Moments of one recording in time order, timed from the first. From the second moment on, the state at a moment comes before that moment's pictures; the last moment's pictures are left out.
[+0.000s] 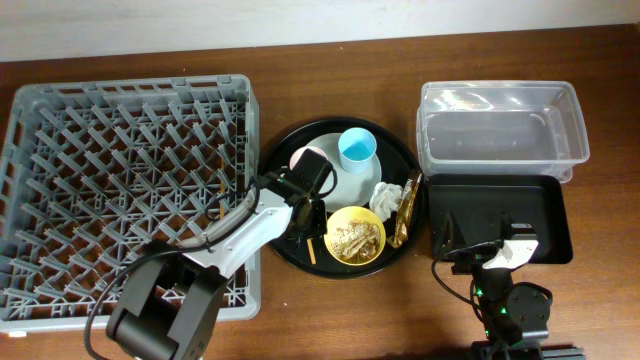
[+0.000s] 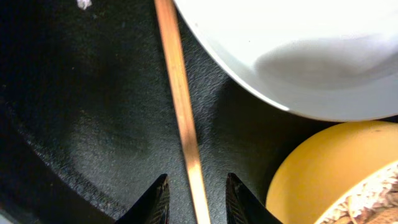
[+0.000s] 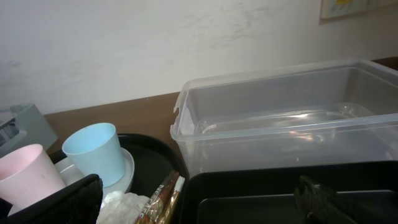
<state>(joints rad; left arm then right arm) -0.60 1.83 1.16 -0.72 0.04 -0.62 -0.01 0.01 0.01 -0.07 -0.01 0.18</state>
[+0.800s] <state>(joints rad) -0.64 1.87 1.15 -0.70 0.01 -0.63 -0.01 0.01 0.01 -0.07 -0.01 0.18</state>
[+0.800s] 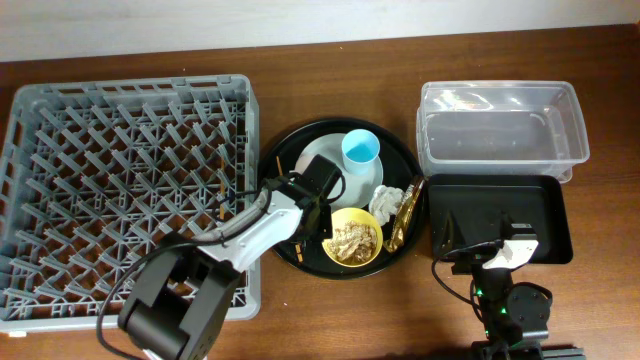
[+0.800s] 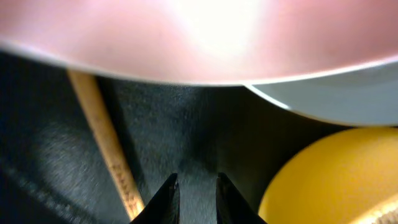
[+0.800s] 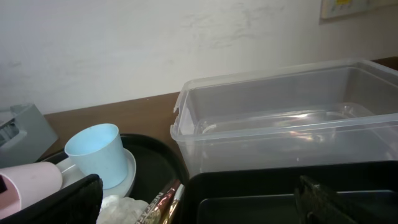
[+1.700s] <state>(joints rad) -0.64 1.70 0.90 -0.47 -0.11 -0.73 -0.01 0.01 0.01 -0.07 -0.01 0.18</state>
